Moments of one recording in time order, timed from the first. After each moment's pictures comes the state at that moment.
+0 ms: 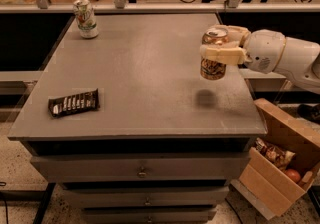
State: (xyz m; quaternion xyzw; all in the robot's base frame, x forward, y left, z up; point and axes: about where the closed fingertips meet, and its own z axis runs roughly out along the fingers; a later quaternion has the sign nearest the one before) arm 0.598 -0.144 0.945 -0.40 0.57 0.34 0.63
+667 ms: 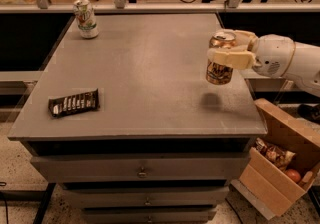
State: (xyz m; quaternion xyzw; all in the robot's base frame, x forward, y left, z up) arm 0.585 -0.162 0.942 -0.39 0.57 0.37 0.62
